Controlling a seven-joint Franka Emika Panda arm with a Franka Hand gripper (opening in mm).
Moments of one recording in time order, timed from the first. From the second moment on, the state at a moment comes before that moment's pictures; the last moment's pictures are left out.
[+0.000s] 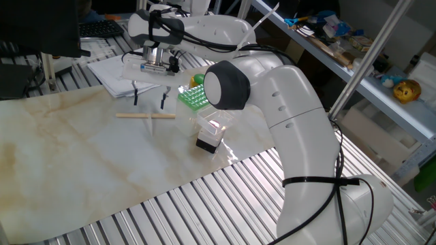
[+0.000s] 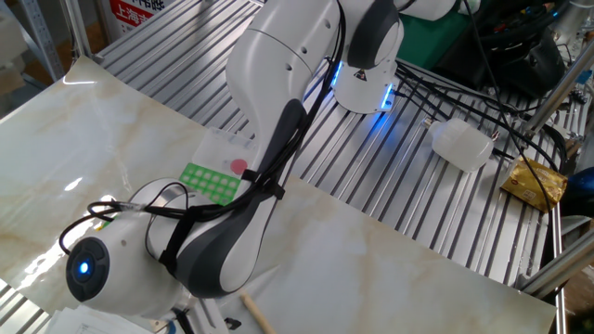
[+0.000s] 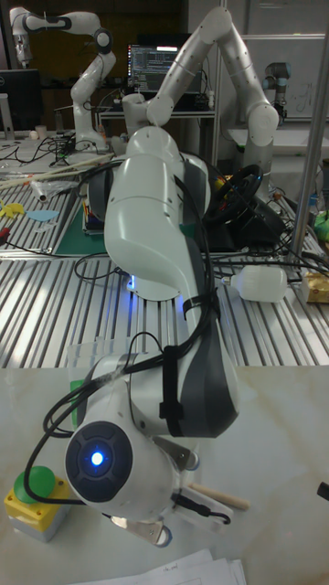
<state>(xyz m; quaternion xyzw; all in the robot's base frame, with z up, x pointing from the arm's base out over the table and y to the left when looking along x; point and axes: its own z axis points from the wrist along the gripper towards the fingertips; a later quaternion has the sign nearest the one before) 0.693 0.022 0.063 -0.24 -0.94 -0.08 0.23</state>
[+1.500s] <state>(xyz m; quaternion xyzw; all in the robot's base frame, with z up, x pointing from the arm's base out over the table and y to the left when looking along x) 0.693 0.022 0.063 -0.24 -0.94 -0.08 0.23</state>
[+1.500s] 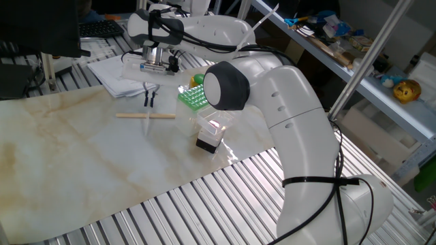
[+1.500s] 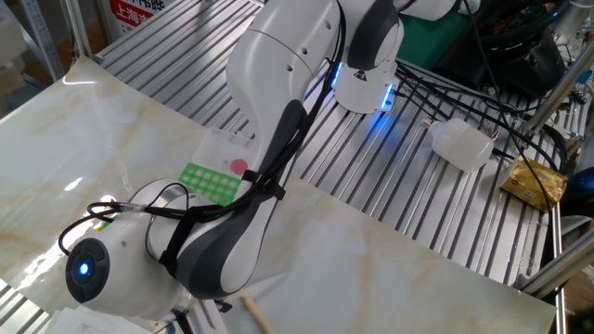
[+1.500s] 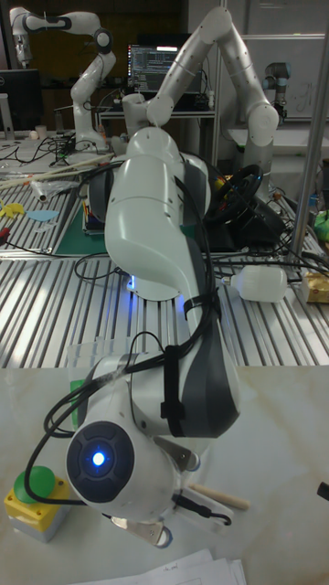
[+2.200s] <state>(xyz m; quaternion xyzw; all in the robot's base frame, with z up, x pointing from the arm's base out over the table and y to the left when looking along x) 0.696 0.025 0.075 -0.25 -0.94 -0.06 0.23</state>
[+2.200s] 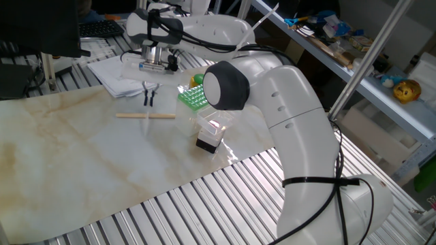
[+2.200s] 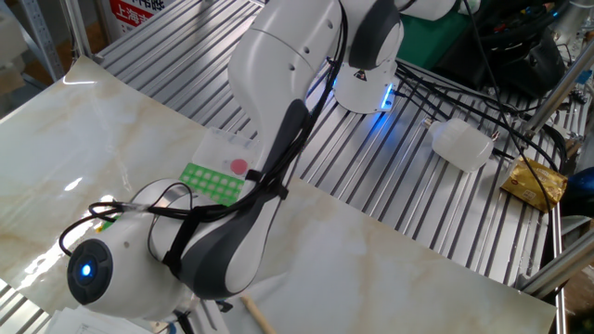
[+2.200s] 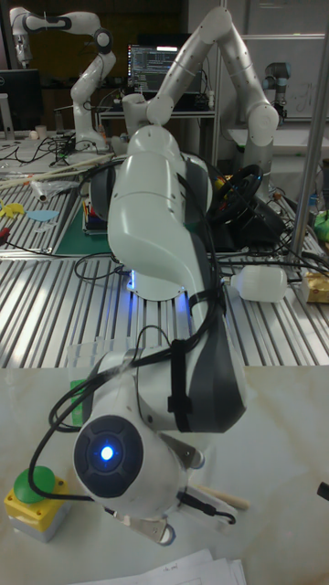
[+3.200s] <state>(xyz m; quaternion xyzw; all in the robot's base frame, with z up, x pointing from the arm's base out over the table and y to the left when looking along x) 0.694 0.029 0.137 -0.26 -0.94 -0.02 0.21</state>
